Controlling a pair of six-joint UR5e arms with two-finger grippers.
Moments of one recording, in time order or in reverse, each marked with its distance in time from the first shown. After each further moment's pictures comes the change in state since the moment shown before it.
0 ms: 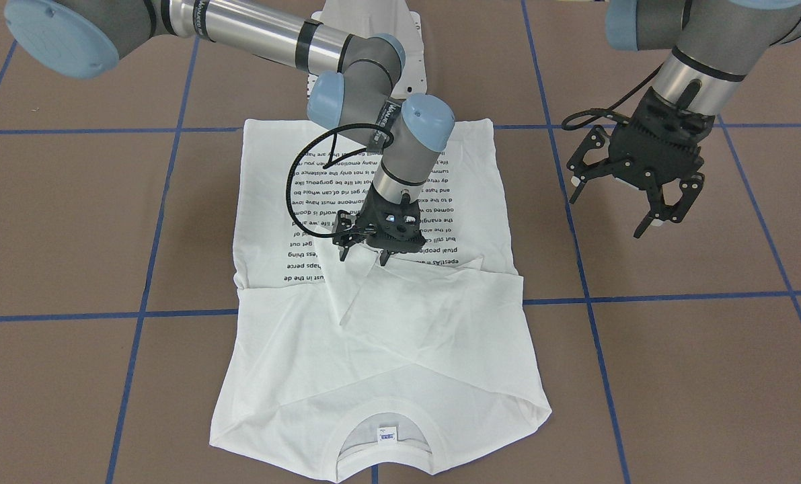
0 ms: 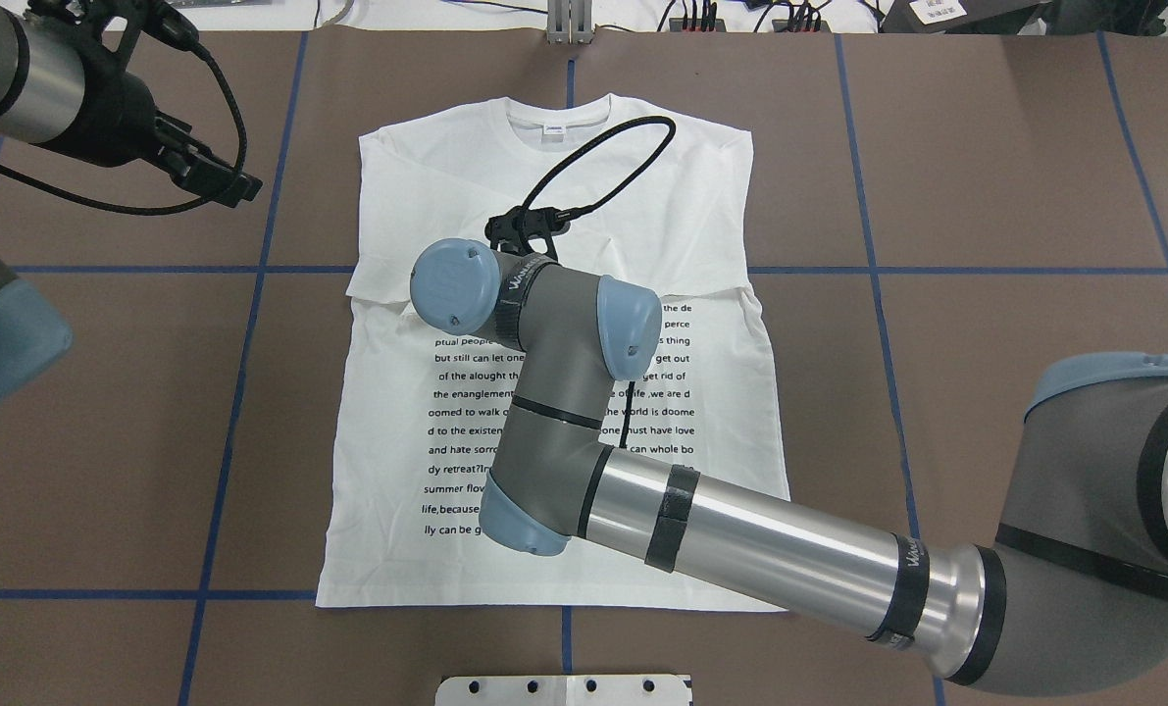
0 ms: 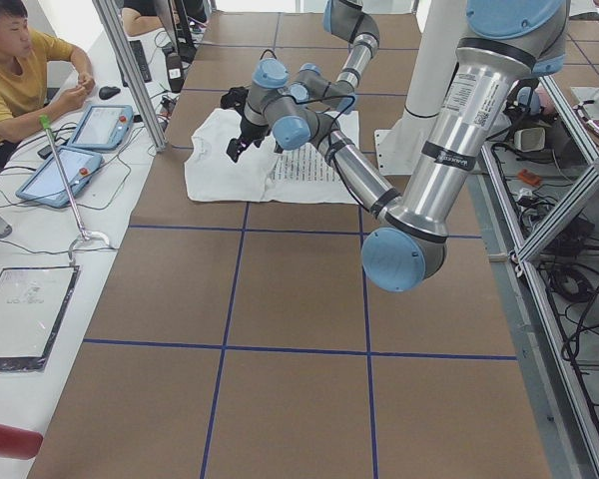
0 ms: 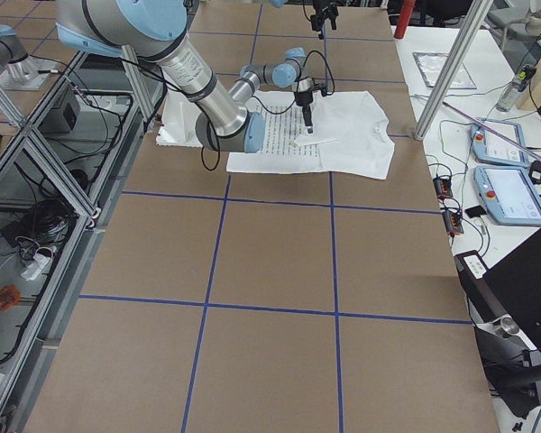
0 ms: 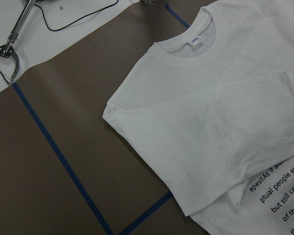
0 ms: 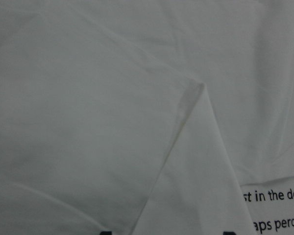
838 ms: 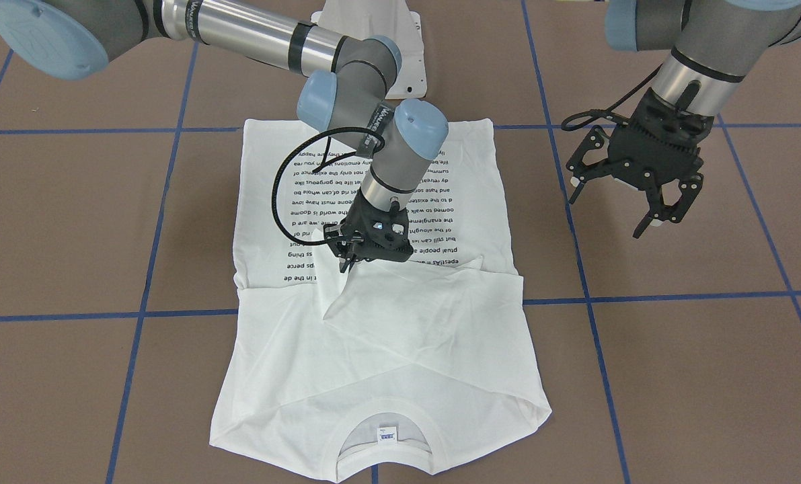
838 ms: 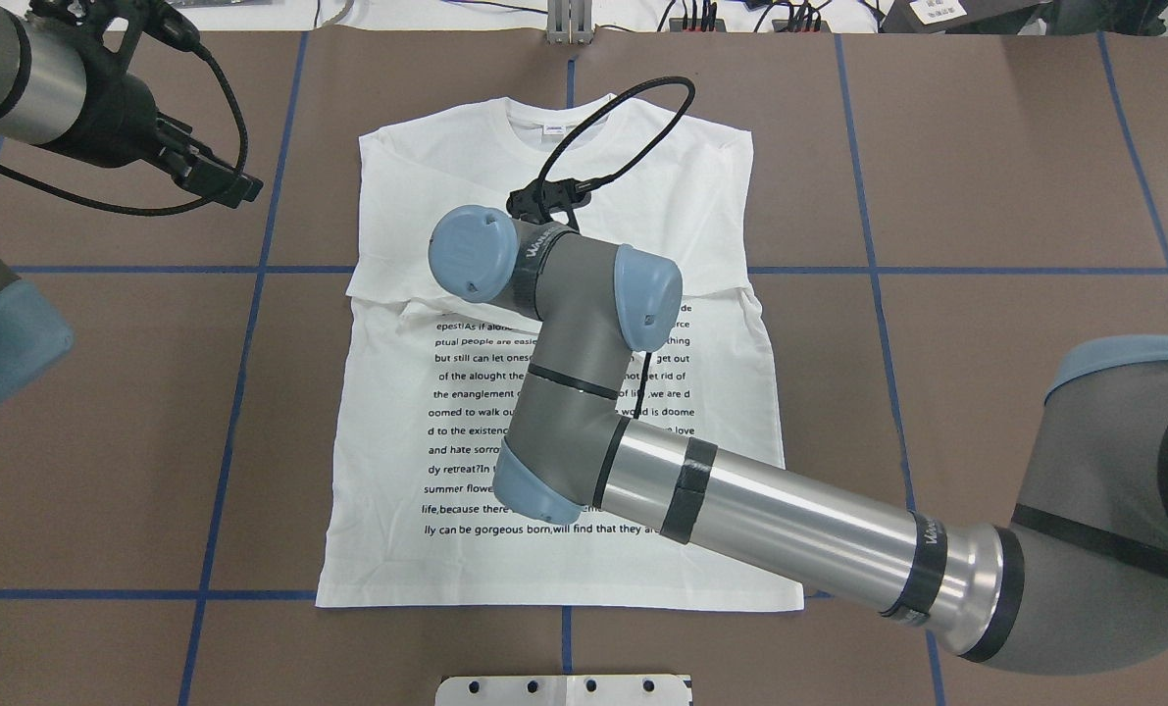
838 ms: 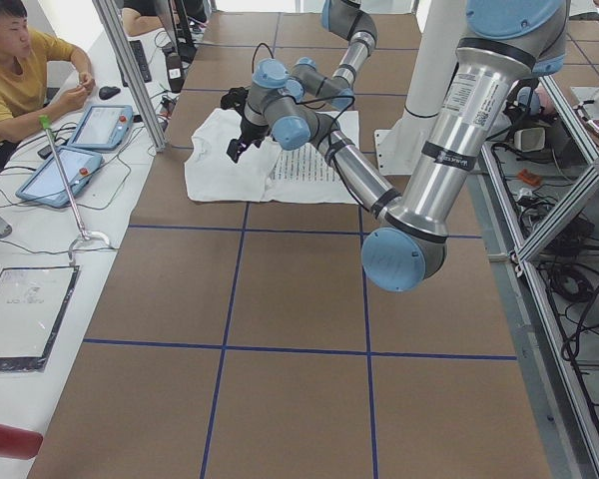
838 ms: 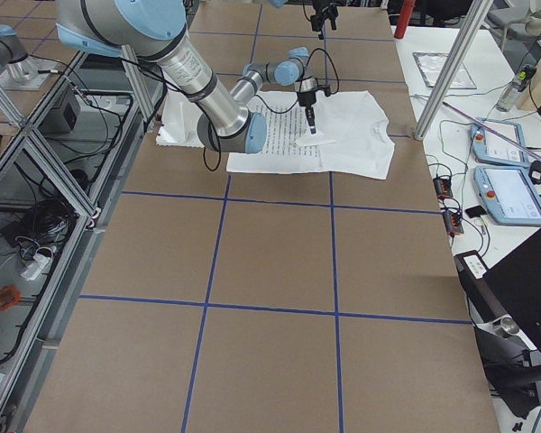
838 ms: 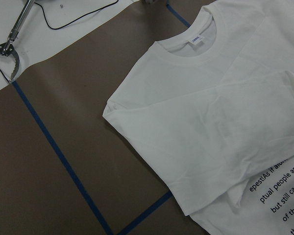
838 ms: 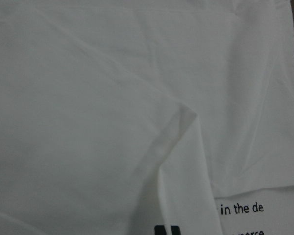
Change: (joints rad) left arm 0.001 0.000 0.000 0.000 0.000 -0.008; right arm 0.055 -0.028 0.047 -0.062 -0.003 -0.063
